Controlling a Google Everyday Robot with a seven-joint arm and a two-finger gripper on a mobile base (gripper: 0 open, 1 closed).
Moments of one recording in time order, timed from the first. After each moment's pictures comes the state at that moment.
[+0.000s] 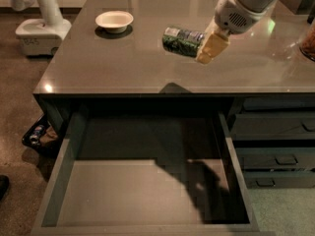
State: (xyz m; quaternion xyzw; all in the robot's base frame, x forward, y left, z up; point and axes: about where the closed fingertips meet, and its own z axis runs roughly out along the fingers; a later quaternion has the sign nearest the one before) arm 0.609 -0.135 0.961 -0.56 0.78 0.01 0.27
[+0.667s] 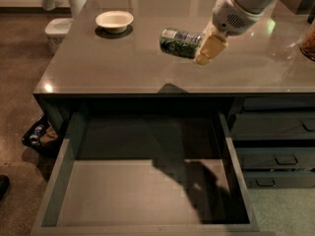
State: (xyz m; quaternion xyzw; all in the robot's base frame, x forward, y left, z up) arm 0.605 -0.131 0.958 -0.57 0.78 0.01 0.27
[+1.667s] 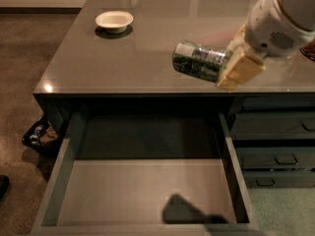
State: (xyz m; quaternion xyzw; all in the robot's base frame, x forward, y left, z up) arm 0.491 -0.149 0.983 -0.57 0.78 0.00 0.27
